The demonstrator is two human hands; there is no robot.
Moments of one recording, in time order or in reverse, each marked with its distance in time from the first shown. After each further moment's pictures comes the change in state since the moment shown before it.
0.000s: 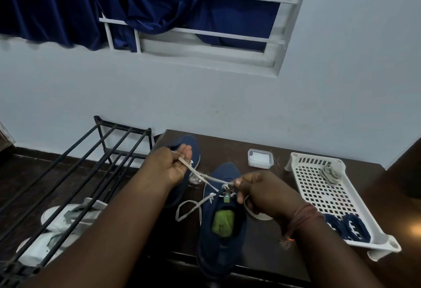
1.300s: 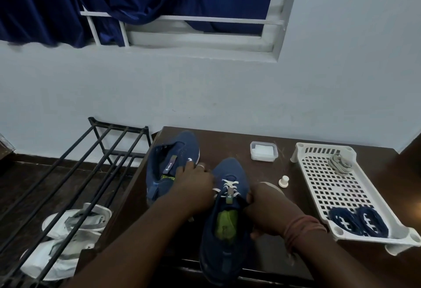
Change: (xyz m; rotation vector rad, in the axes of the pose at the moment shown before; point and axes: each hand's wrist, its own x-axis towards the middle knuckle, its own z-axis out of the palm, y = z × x) left_hand 0.030 -0.061 -0.023 2.606 -0.152 0.690; right_hand 0.005 0.022 0.010 -0.533 0.004 0.133
